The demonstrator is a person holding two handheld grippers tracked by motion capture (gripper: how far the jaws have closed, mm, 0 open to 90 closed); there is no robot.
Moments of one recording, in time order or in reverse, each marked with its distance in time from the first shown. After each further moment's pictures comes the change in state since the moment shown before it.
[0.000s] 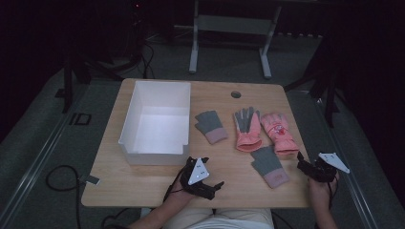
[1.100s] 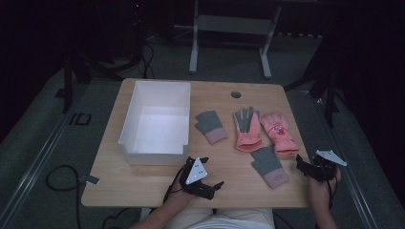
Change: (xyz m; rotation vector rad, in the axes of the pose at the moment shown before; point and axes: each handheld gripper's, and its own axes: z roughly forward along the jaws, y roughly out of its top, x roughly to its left) left arm 0.002 -0.001 -0.002 -0.032 -0.018 -0.031; right arm -0.001 0.003 0.008 0.180 -0.012 0.017
